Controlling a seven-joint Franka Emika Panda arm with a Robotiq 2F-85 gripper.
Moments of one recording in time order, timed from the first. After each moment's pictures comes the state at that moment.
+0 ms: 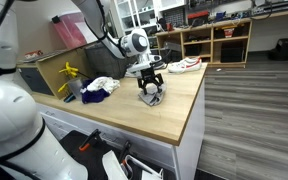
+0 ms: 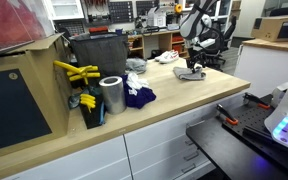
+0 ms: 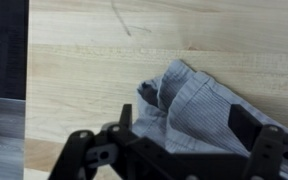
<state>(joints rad) -0.01 0.46 -0.08 -2.06 -0.24 2.24 0.06</state>
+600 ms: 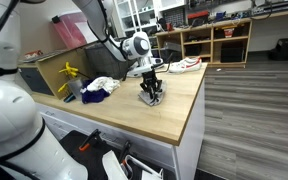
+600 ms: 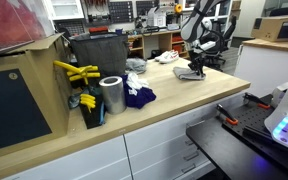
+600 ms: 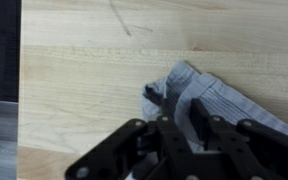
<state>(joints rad) -0.02 0.49 -0.08 -2.06 -0.24 2.27 0.06</state>
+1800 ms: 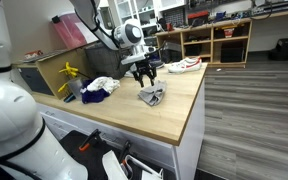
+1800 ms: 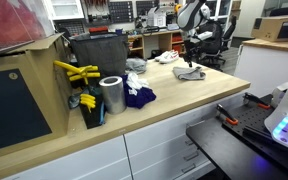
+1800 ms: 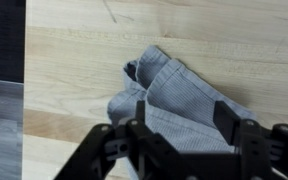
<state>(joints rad) 0.00 0.36 -0.04 -2.07 -0.21 2.22 0.02</state>
